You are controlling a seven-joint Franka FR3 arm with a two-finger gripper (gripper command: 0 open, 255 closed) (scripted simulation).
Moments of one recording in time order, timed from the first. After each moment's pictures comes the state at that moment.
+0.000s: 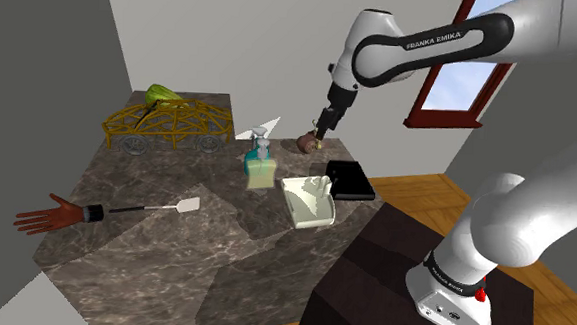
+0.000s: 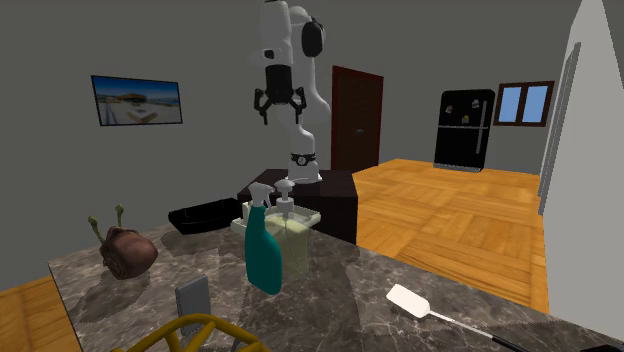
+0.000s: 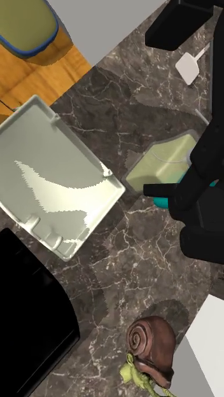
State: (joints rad) arm 0.05 -0.34 -0.09 -2.40 0.04 2.18 -0.21
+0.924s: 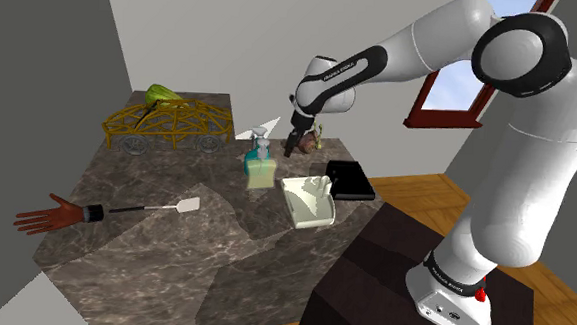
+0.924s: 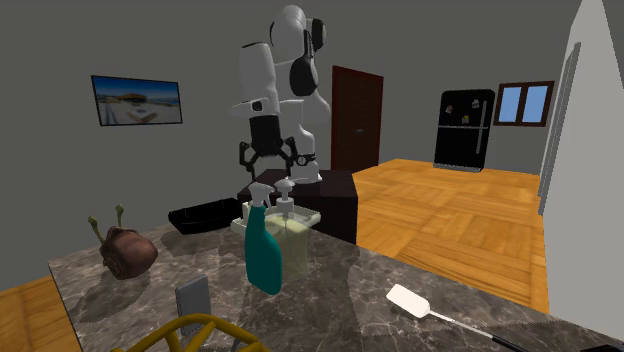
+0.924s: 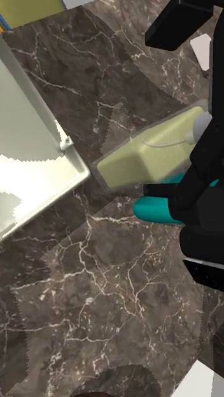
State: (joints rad) arm 0.06 0.21 -0.13 -2.14 0.25 2.44 -0.61
